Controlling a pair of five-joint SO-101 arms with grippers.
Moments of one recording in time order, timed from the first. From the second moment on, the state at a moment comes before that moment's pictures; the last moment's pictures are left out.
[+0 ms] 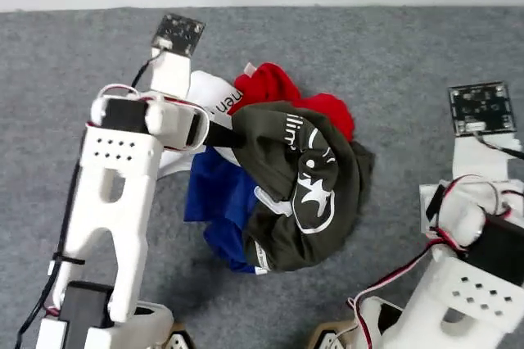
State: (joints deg) left arm 4.7 -10.0 12.4 71.9 -1.5; right arm 22.8 -47.9 14.2 98.5 26.2
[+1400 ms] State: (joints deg) left arm -39.5 8.8 -26.3 73.7 -5.4; right arm 22.6 -47.9 40.8 97.2 27.8
